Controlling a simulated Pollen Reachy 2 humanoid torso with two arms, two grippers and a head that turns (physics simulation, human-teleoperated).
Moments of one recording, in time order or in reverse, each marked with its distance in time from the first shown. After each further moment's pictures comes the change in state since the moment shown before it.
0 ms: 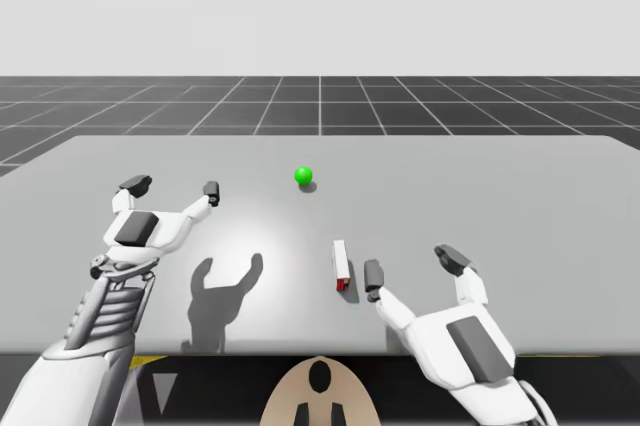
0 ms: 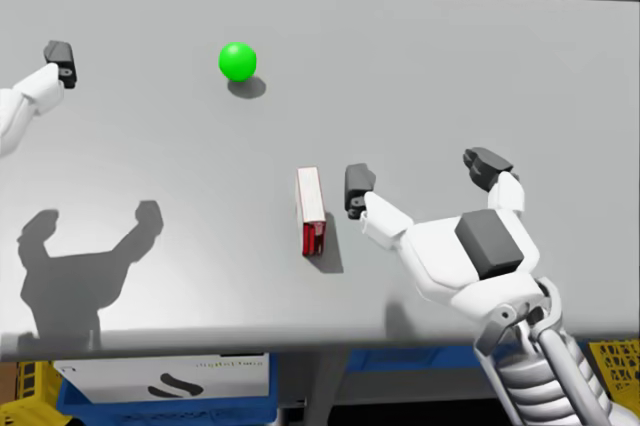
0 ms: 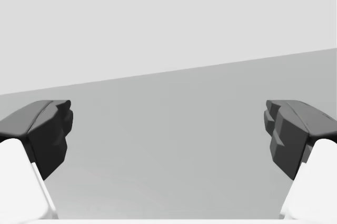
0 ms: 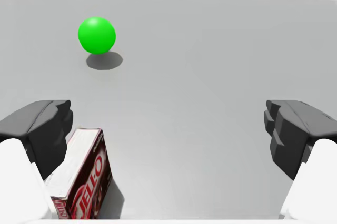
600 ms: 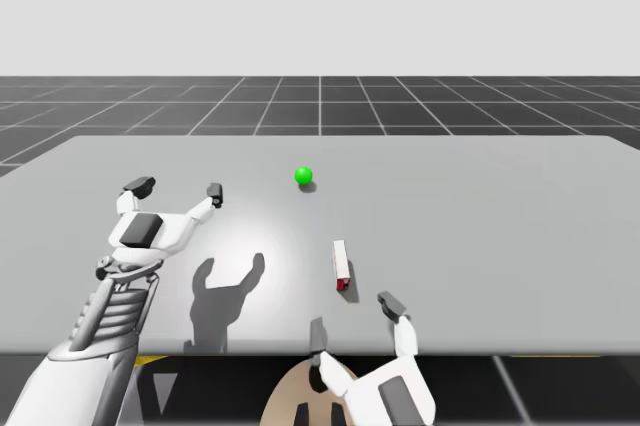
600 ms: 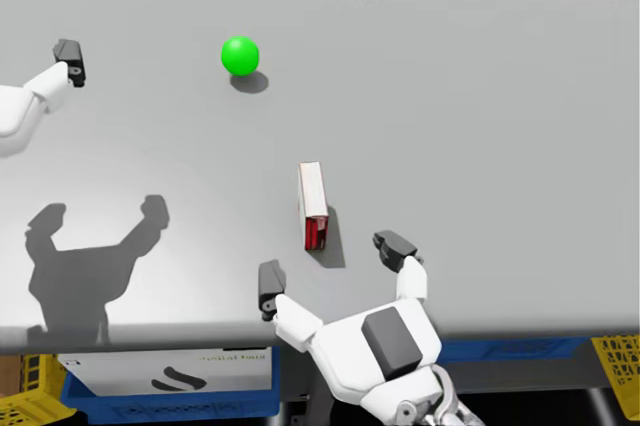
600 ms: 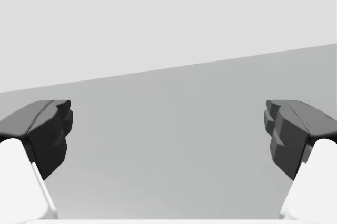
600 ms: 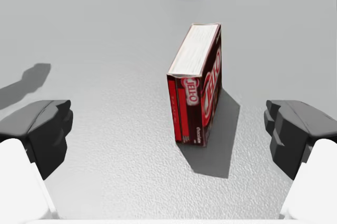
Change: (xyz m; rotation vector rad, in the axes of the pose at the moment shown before) left arm -0.002 -0.006 0.001 -0.002 0.006 -0.008; right arm -0.076 0.070 0.031 0.123 0.047 -0.051
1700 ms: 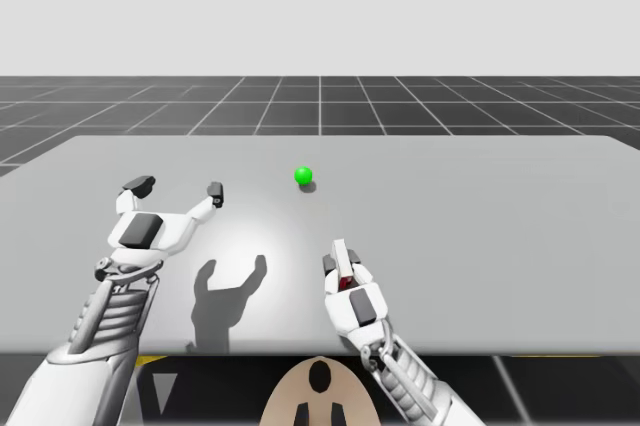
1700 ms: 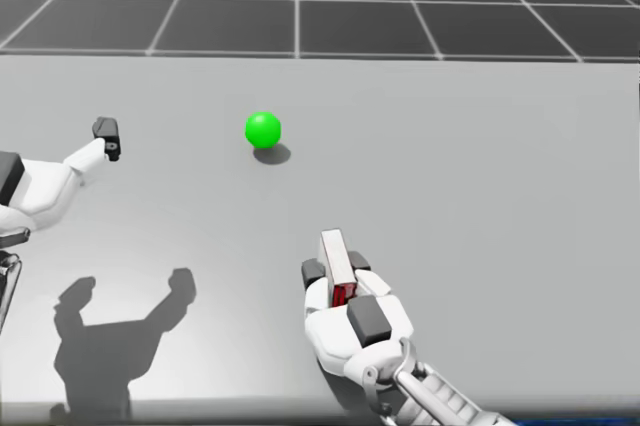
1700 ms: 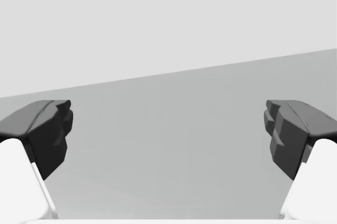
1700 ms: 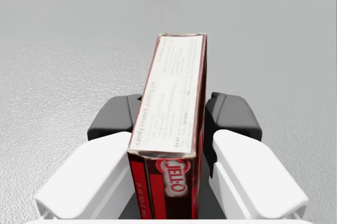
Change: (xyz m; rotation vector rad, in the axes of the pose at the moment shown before) left arm 0.004 -0.003 0.002 -0.003 -0.014 0.002; right arm -0.026 -0.016 -0.108 -0.055 0.071 0.009
